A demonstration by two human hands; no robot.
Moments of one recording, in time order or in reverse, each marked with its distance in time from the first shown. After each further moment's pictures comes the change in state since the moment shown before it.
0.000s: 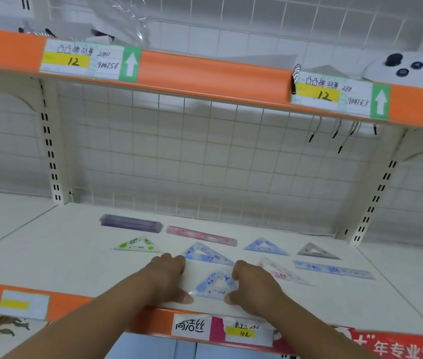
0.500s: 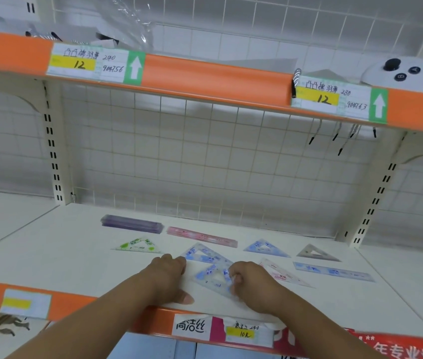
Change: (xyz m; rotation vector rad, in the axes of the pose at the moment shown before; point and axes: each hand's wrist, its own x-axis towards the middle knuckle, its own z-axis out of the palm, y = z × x) left_hand -0.001 0.001 0.000 0.013 0.015 0.005; right_hand 0.012 0.012 0.002 0.173 -0.046 -0.118
